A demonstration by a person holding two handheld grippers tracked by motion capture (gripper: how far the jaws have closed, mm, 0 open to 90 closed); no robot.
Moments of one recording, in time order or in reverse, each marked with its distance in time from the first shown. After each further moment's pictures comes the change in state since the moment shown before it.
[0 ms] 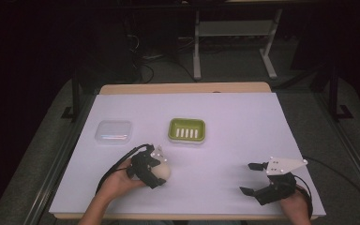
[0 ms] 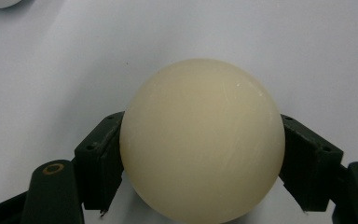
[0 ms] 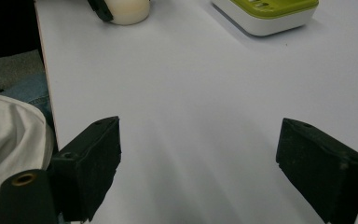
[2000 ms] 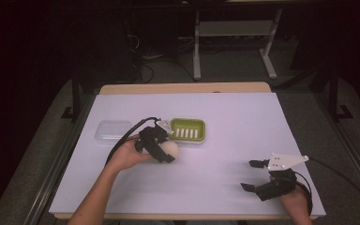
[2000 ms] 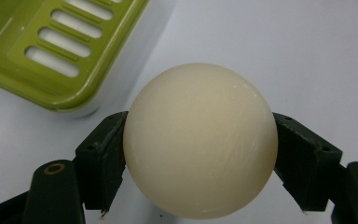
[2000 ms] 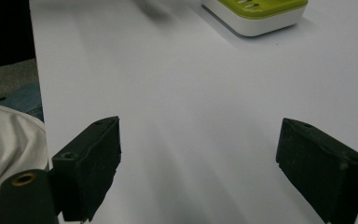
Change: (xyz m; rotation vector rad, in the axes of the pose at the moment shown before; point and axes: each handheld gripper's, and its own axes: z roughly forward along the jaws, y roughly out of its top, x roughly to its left) left arm 0.054 0.056 -0.019 -0.054 -0.124 -0.008; right arm -0.012 -0.002 0.001 -0.010 0.007 0.028
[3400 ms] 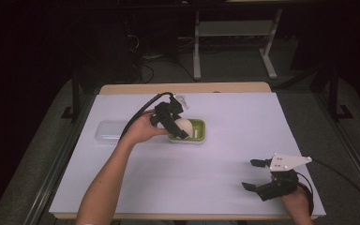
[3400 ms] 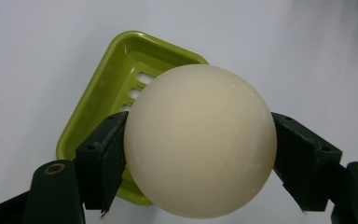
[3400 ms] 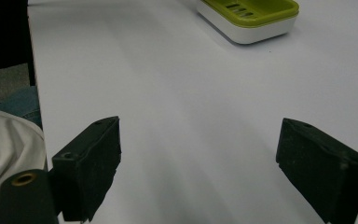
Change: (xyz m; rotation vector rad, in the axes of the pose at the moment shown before) left arm 0.040 0.075 -0.008 -0.001 0.031 0.068; right arm 0.002 0.001 -0.005 -0.024 -0.020 -0.007
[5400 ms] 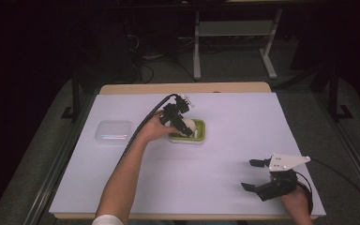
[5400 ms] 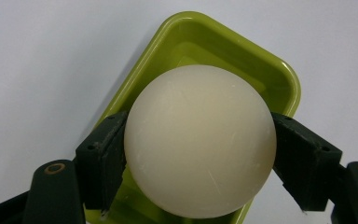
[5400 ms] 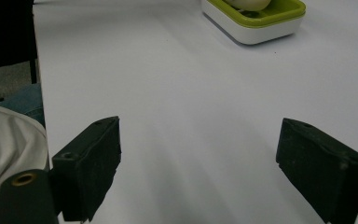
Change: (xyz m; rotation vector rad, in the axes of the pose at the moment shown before) left arm 0.033 0.001 0.054 0.037 0.032 -0.157; right arm 0.000 0.001 0.002 0.003 0.016 -0.010
